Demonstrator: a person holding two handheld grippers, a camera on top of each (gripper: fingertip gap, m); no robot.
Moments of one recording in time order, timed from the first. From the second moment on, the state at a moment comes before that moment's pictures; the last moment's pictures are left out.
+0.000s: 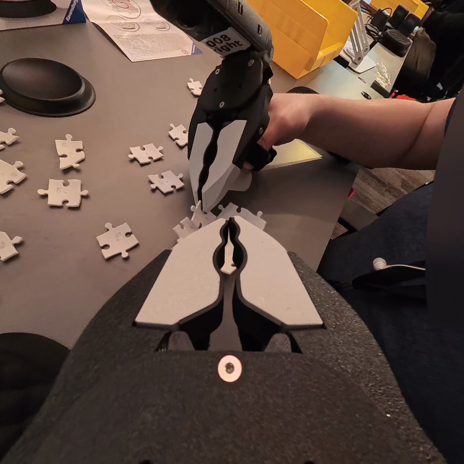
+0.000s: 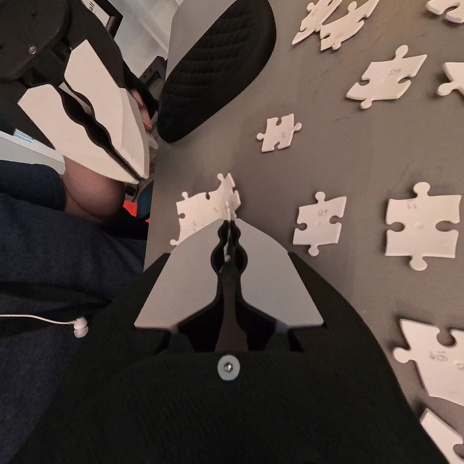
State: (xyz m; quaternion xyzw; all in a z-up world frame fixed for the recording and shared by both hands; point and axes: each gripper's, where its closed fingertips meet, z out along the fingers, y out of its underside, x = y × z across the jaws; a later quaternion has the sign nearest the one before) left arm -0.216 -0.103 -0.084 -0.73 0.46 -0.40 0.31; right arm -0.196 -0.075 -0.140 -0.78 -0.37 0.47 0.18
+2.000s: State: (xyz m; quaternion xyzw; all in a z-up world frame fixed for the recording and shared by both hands) left arm -0.209 -0.066 -0.140 -0.81 0.40 -0.40 0.16; right arm -0.189 -0.069 -0.136 -0.79 -0.30 0.51 0.18
